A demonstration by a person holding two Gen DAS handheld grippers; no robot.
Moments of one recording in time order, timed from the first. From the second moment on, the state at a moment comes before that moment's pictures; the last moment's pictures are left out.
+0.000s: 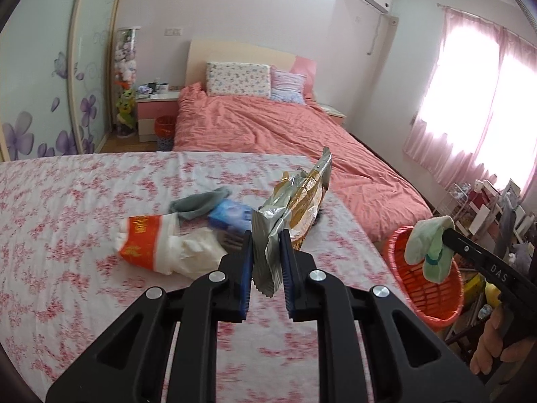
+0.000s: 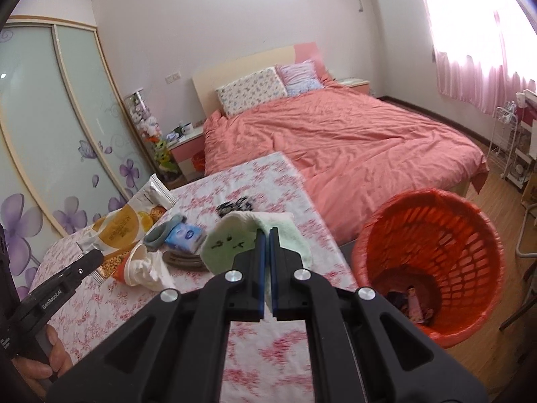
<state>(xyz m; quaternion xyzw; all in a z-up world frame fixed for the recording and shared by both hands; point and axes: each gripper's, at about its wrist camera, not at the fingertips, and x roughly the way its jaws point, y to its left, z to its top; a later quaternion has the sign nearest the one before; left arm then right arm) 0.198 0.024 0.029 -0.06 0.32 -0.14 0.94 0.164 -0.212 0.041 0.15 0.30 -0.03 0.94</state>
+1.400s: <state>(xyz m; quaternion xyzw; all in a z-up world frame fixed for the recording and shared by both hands) 0.205 -0.229 -0.039 0.01 0.42 -0.31 0.85 0.134 -0.438 -0.034 0.27 0.30 -0.21 0.89</state>
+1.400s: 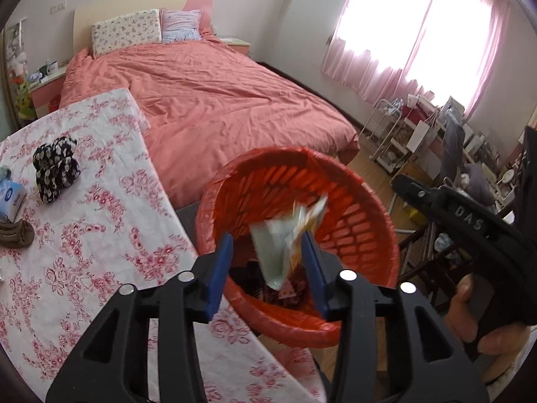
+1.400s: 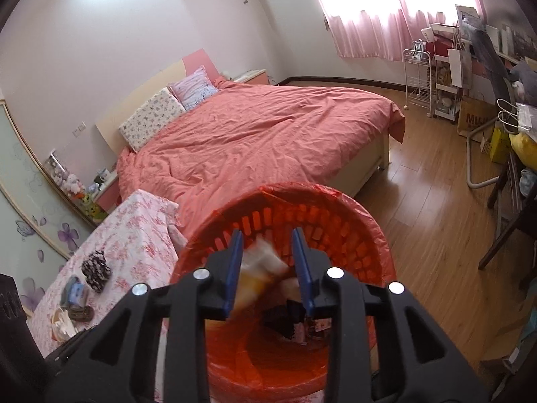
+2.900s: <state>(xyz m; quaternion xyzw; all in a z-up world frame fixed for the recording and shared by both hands) 0.220 0.175 -0.056 -0.06 0.38 0.11 0.92 0.271 -0.040 -0.062 0.06 0.41 0.12 0.90</state>
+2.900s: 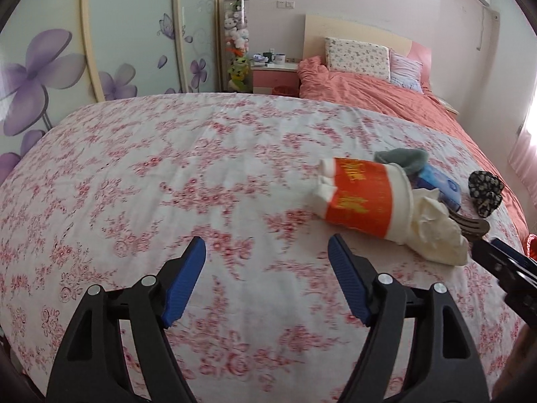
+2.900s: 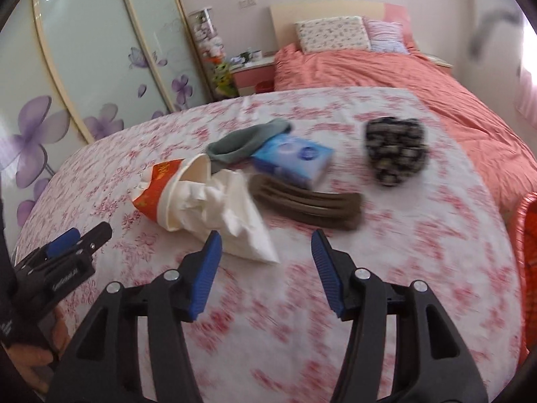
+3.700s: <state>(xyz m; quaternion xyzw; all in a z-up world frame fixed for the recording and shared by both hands) 0.243 0.118 -0.049 -0.06 0.37 0.05 0.93 0.233 -0.102 -0.052 0.07 0.38 0.03 0.92</state>
